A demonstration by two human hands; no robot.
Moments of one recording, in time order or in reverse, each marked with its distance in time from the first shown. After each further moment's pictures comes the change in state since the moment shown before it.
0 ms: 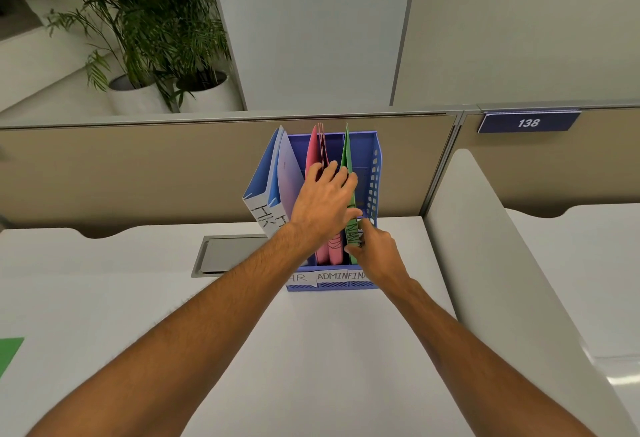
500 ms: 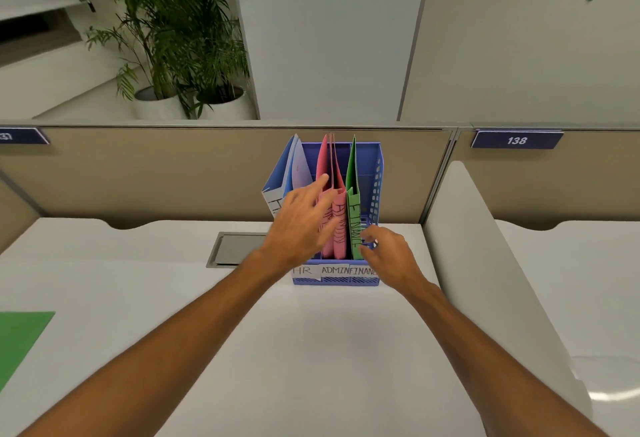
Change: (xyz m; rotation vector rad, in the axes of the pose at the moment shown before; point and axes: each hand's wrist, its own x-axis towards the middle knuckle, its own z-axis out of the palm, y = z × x) left_hand -0.101 -0.007 -0.044 -0.313 0.137 -0.095; right_hand -0.057 -0.027 -0.056 -0.042 -0.057 -0.075
